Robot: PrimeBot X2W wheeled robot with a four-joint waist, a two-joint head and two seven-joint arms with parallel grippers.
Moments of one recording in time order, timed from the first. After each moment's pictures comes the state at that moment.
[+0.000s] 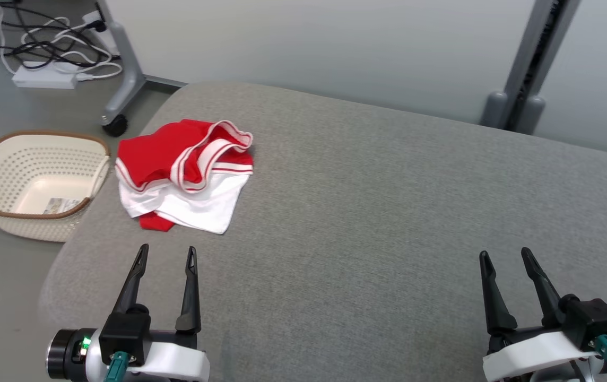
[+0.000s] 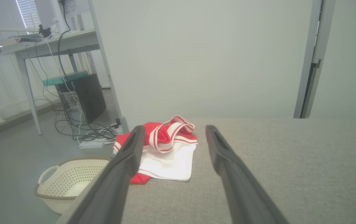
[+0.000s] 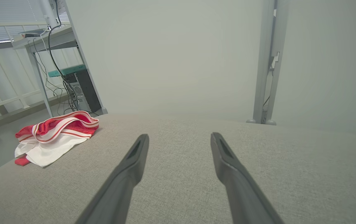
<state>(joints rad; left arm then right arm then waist) 0.00 0.05 -0.14 0.10 -0.05 0.11 -0.26 -0.04 -0.05 0.08 0.19 0.20 0.13 -0.26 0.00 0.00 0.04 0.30</state>
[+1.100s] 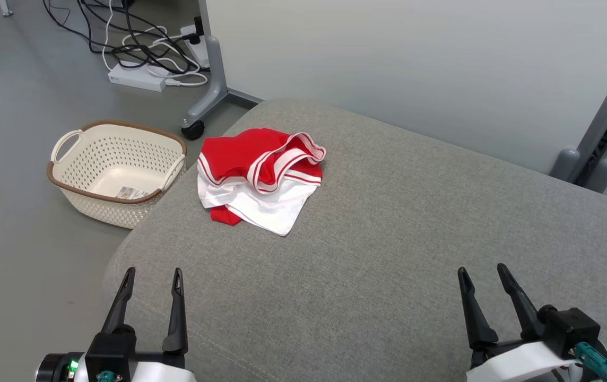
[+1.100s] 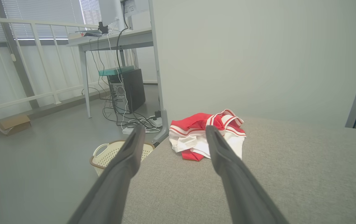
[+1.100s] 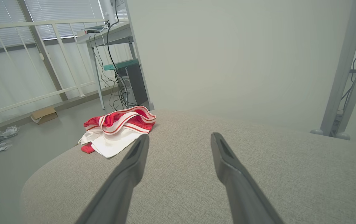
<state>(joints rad) 0.07 0.05 -0.09 0.10 -0.05 0.08 -0.26 -0.03 -0.05 0.15 0.24 0.26 0.13 -0.26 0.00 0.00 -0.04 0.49</state>
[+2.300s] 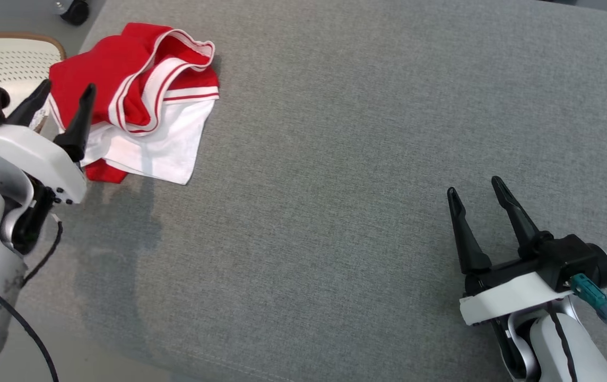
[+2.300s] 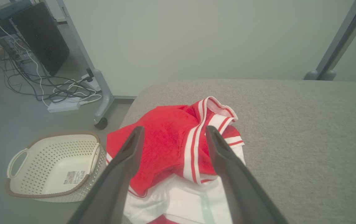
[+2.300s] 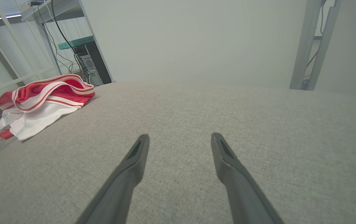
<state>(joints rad) -0.75 0.45 -0.40 0.62 -0.66 -0.13 -0.02 -0.24 -0.09 0.20 0.20 0.17 0.13 -0.26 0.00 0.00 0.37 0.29</state>
